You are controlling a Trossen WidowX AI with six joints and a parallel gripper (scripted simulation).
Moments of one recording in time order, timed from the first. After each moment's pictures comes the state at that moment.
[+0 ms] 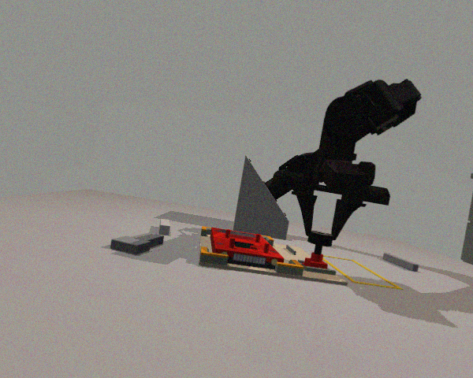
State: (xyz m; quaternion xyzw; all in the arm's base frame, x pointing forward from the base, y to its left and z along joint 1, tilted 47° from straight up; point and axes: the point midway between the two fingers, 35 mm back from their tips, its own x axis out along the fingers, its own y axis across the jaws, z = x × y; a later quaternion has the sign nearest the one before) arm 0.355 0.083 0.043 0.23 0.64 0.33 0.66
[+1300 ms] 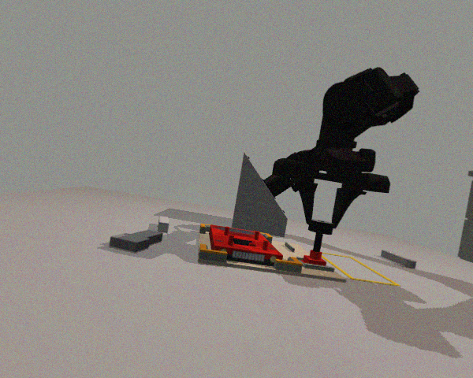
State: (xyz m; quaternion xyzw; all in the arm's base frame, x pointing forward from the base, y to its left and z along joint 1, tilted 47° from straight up) arm 0.356 0.071 0.053 0.23 0.64 0.33 0.66
